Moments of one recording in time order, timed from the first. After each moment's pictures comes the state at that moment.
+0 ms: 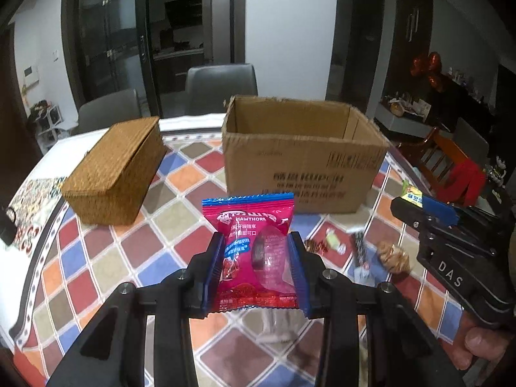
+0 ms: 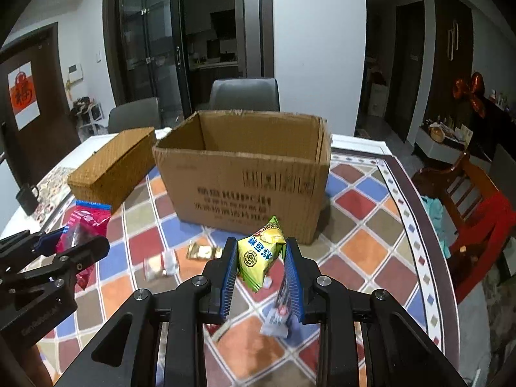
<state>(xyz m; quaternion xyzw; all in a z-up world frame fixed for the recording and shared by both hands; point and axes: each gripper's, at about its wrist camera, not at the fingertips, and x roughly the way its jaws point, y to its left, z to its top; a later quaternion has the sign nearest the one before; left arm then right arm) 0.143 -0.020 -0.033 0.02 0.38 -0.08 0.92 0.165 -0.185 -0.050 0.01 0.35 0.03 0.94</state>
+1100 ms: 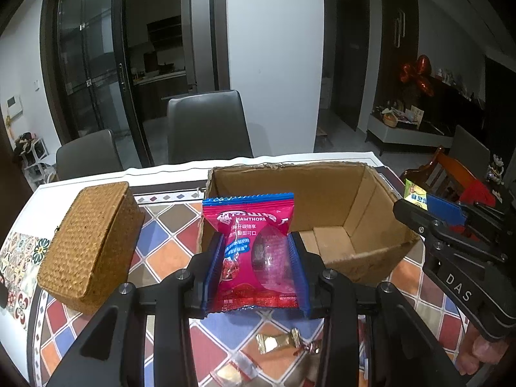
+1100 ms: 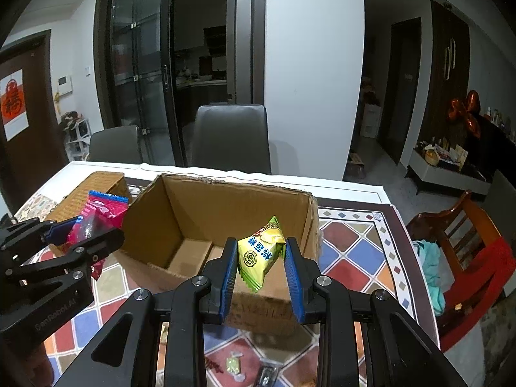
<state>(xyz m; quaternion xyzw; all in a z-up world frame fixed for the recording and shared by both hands) 0.272 -0.047 -0.010 0.05 0.34 -0.11 0.93 0.274 -0.204 -0.024 -0.01 0.31 0.01 0.95</state>
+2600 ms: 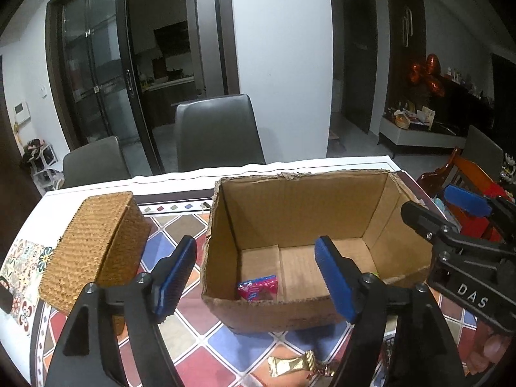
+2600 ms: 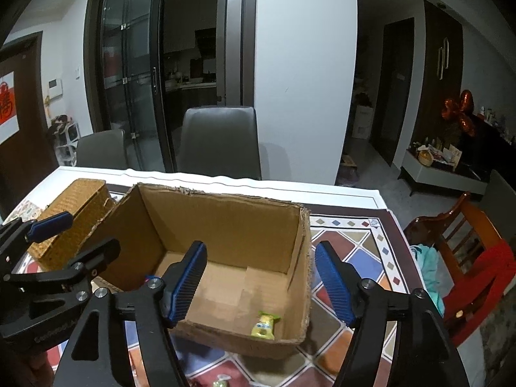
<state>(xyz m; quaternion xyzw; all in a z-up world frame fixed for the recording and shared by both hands) 0.291 -0.051 -0.019 0.06 0.32 -0.08 0.94 0.295 -0.212 -0.026 -0.01 0.30 -0.01 0.95</state>
